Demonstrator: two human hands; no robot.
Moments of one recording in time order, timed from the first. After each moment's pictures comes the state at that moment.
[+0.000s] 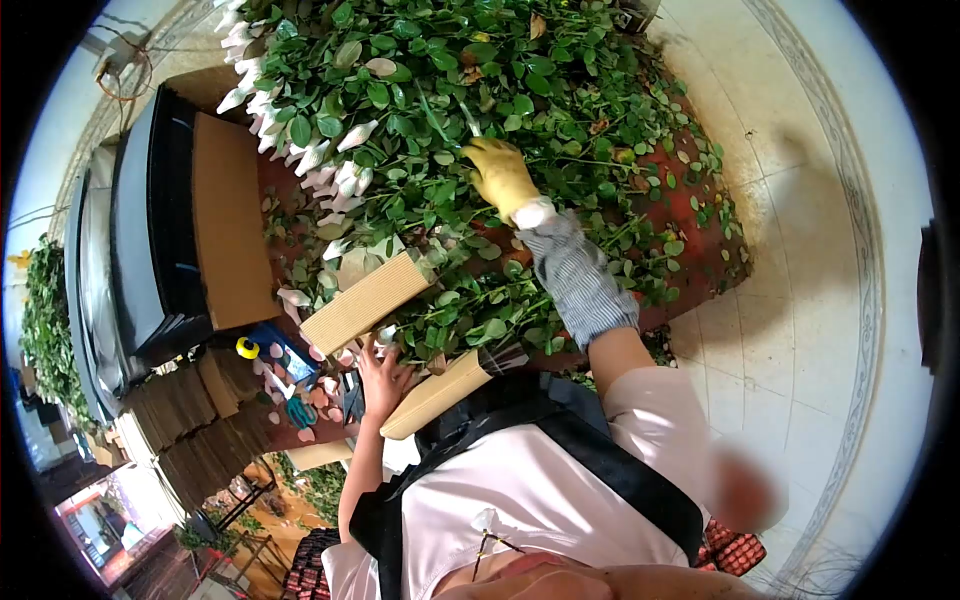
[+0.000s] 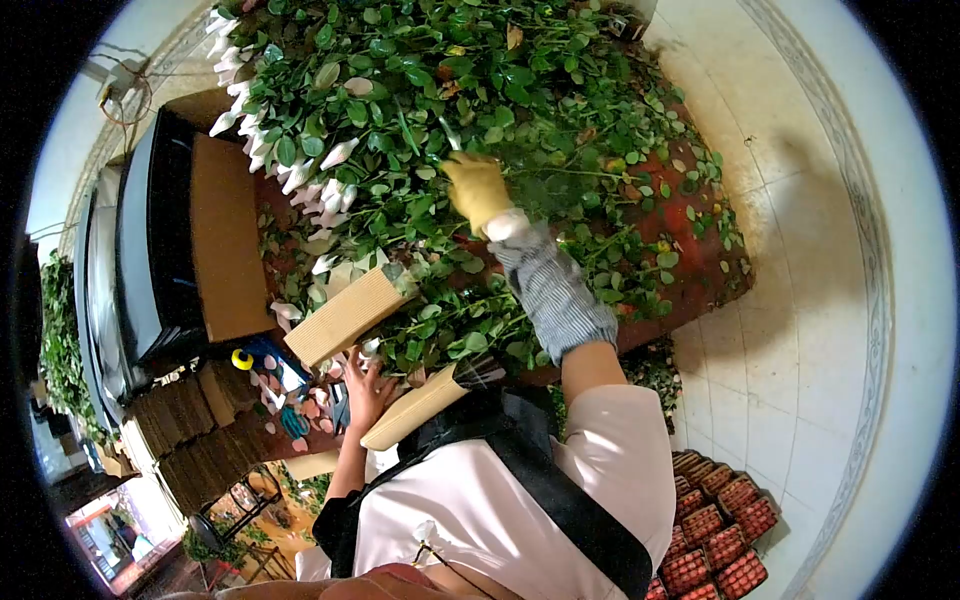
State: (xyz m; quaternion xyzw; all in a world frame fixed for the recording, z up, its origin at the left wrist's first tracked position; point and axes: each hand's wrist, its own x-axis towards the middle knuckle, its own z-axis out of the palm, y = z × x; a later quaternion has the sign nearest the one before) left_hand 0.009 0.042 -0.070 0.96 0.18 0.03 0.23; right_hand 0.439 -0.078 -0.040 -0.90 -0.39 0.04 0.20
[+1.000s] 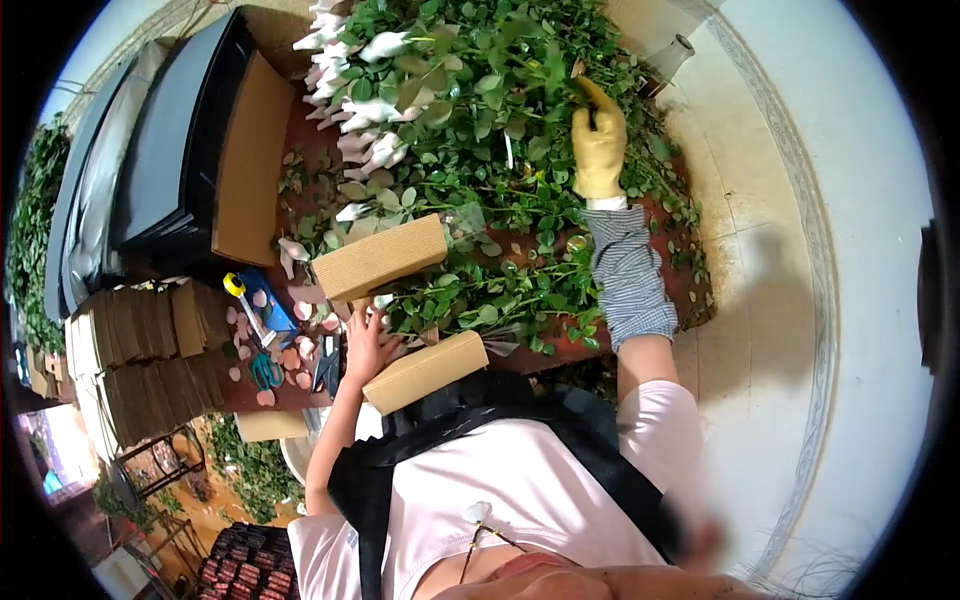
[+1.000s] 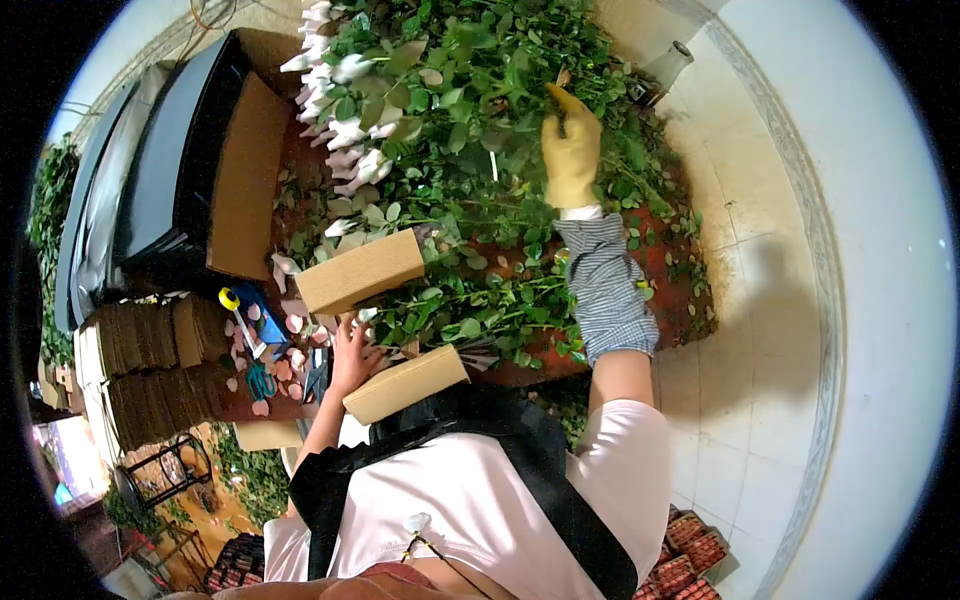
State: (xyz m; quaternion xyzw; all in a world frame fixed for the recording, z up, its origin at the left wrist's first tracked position) left_hand 0.001 0.046 -0.085 0.93 0.20 0.10 0.29; right_hand 0.443 -0.113 0.131 -0.75 -0.38 -0.29 0.46
